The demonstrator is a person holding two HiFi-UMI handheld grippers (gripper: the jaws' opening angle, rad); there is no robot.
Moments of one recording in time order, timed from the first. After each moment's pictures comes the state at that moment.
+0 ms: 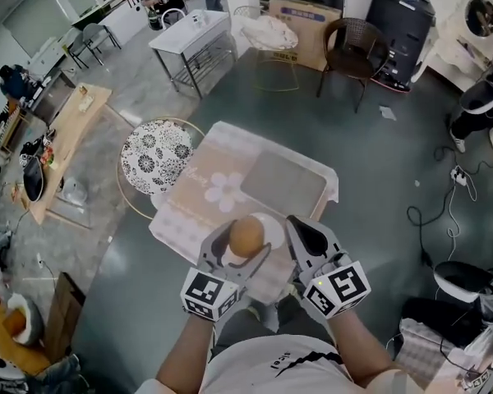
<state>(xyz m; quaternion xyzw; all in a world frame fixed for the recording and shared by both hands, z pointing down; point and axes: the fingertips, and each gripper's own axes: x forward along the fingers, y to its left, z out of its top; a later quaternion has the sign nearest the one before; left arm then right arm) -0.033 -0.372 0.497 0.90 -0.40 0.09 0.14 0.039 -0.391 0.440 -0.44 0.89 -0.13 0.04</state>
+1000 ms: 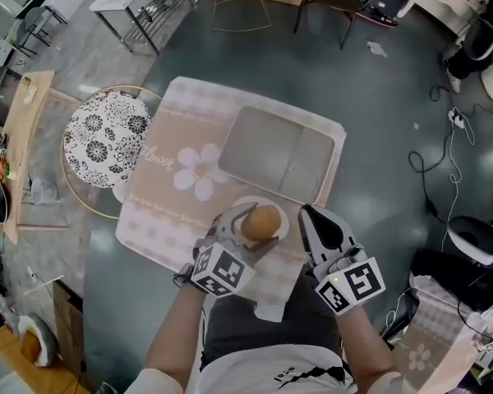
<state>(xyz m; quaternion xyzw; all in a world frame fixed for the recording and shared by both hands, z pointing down) 0.006 -0.413 0.730 0.94 -0.15 0.29 0.06 0.062 -0.442 0.621 -0.53 0.83 -0.20 -0.01</state>
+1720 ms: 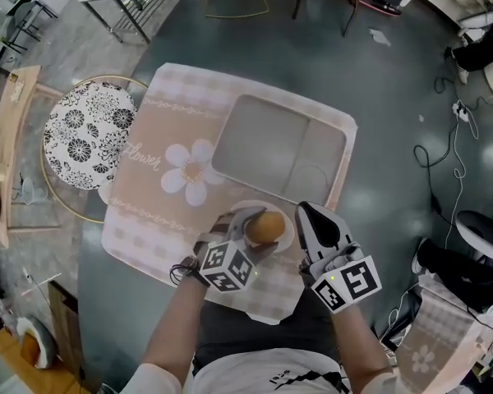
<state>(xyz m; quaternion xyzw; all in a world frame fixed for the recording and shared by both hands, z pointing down) 0.017 -0.402 0.843 0.93 -0.05 0.35 0.02 0.058 -0.463 0.704 -0.54 0.82 -0.21 -0.01</state>
